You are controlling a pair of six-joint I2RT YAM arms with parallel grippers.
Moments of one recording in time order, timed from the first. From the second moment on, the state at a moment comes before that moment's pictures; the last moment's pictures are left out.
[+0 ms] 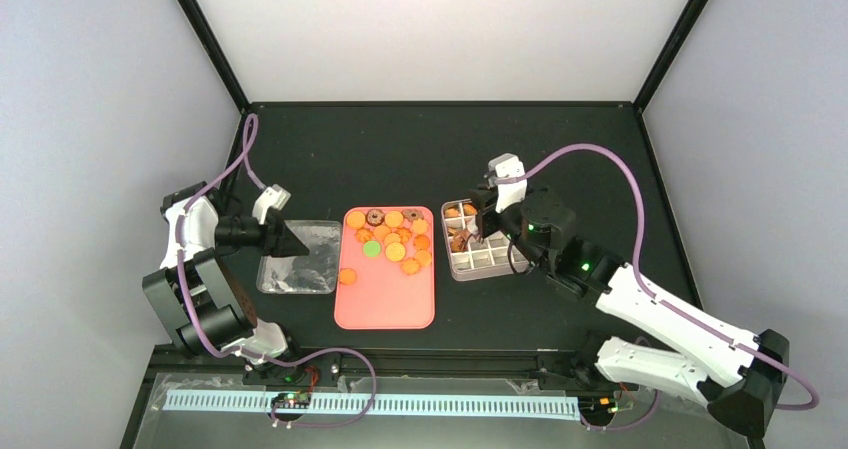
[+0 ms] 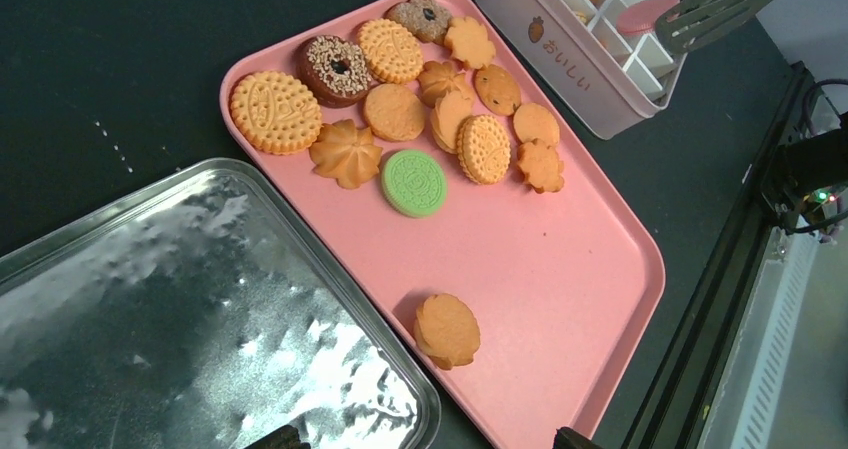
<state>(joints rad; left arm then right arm) 0.52 1.44 1.02 -1.31 0.90 1.12 0.90 0.97 0.86 -0.08 0.33 0.12</state>
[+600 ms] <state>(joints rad) 0.52 1.44 1.03 -1.31 0.91 1.12 0.78 0.92 0.81 -0.18 0.40 0.14</state>
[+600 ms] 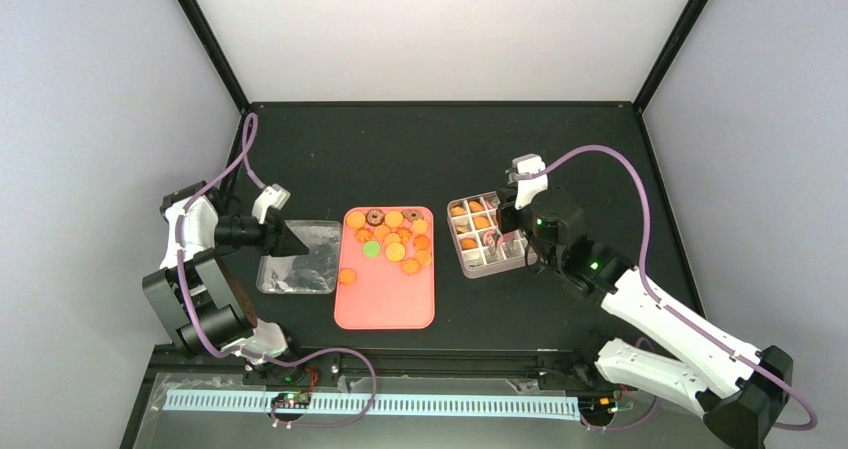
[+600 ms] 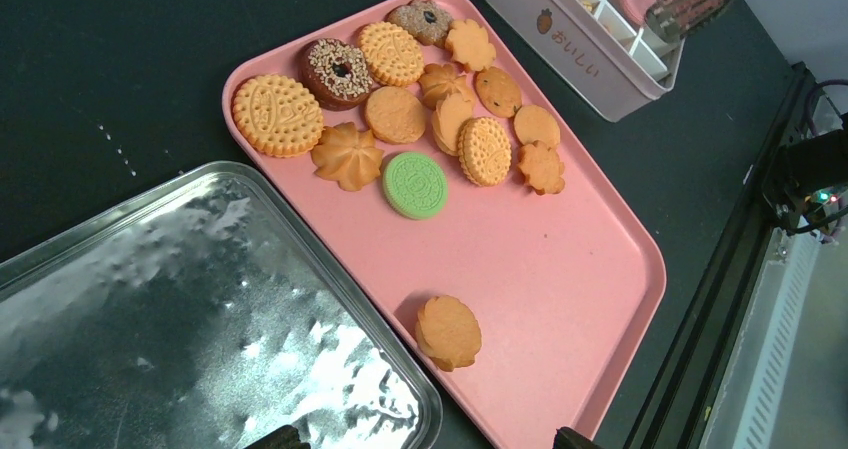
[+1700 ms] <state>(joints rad) 0.52 1.45 1.03 -1.31 0.90 1.11 0.98 1.13 0.89 -0.07 0.28 0.15</state>
